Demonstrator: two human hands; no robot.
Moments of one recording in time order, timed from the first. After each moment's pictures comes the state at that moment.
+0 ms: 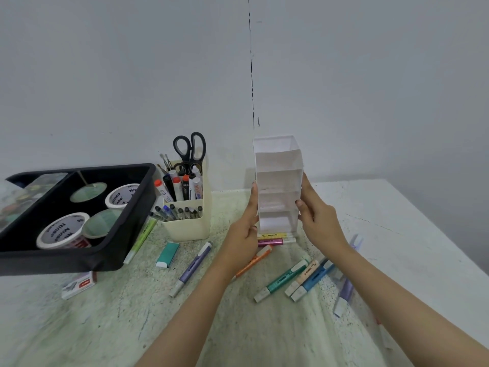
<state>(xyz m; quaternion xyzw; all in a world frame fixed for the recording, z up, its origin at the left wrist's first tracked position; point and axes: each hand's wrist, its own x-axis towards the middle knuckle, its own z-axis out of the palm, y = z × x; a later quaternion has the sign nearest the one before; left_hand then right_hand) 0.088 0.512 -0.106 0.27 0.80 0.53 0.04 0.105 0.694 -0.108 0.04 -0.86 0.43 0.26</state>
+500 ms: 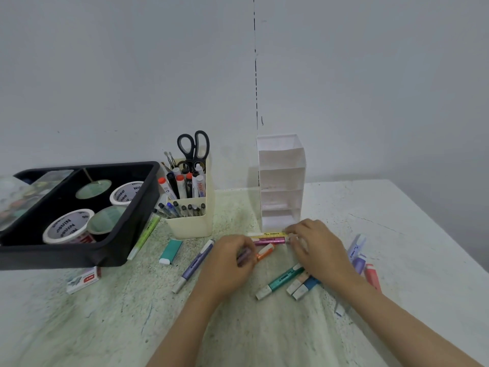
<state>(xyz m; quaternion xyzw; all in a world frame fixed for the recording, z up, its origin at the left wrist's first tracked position) 0.115 0.474 -0.124 0.24 0.91 0.34 -0.02 0.141 0.680 -0.133 0.05 -0.95 0.21 0.21</state>
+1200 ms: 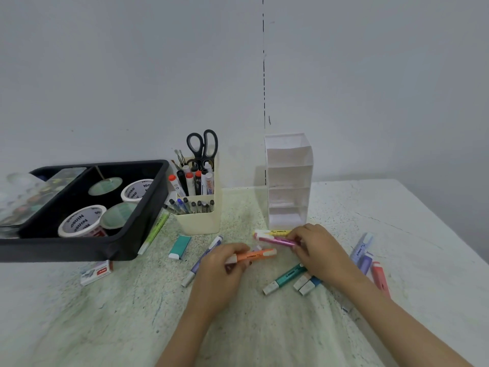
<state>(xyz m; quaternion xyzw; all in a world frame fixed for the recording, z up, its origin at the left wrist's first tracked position) 0.145 0.449 -0.128 0.18 0.87 0.45 -0.10 0.141 0.671 -0.129 0.07 -0.97 0.19 0.11</state>
